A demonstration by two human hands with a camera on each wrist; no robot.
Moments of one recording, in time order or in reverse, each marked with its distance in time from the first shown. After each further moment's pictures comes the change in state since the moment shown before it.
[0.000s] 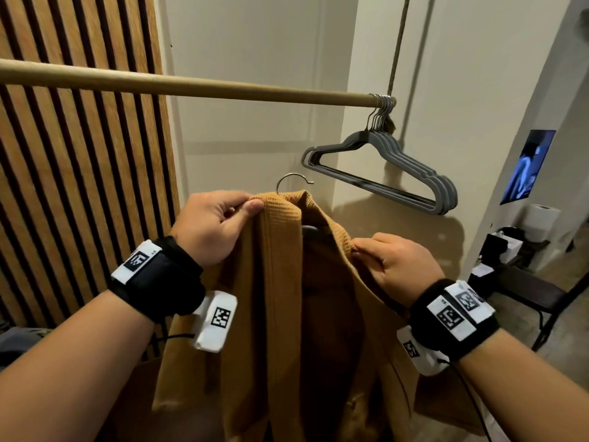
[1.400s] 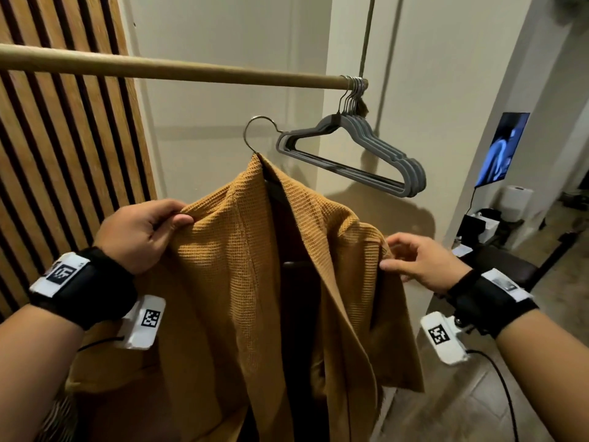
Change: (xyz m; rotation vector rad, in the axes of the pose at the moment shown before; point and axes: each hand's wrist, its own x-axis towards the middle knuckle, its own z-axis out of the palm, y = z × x) left_hand -0.025 -0.073 -0.026 0.276 -0.038 0.047; right_hand -0.044 0.076 -0.009 0.676 -0.275 0.513
